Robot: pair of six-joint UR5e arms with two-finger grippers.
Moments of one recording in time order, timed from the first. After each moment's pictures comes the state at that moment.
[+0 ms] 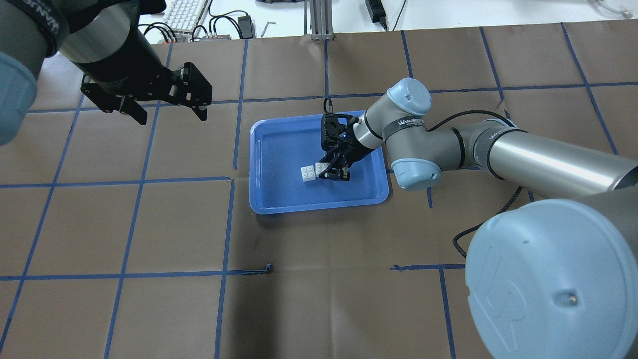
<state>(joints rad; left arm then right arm) -1.61 -1.49 -1.57 -1.55 1.56 -0.06 1.75 -0.99 1.82 -2.49 -0.98 -1.35</state>
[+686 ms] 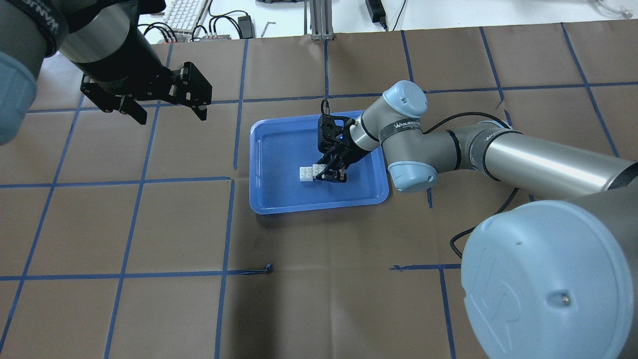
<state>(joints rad) -1.61 -1.49 -1.57 -1.55 1.56 -0.06 1.75 -0.99 1.82 -2.50 -0.99 -1.34</state>
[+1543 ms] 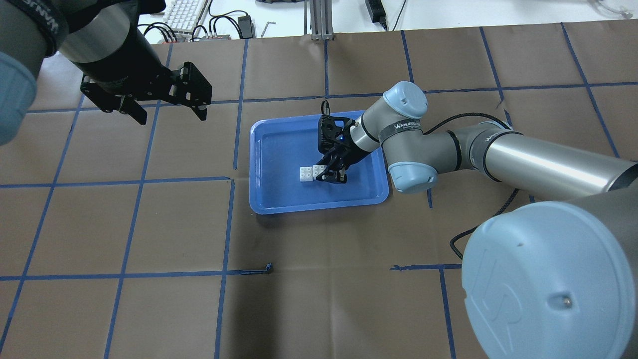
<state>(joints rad) -1.61 -1.49 -1.57 -1.55 1.56 -0.06 1.75 -0.99 1.83 -2.50 -0.99 -1.34</state>
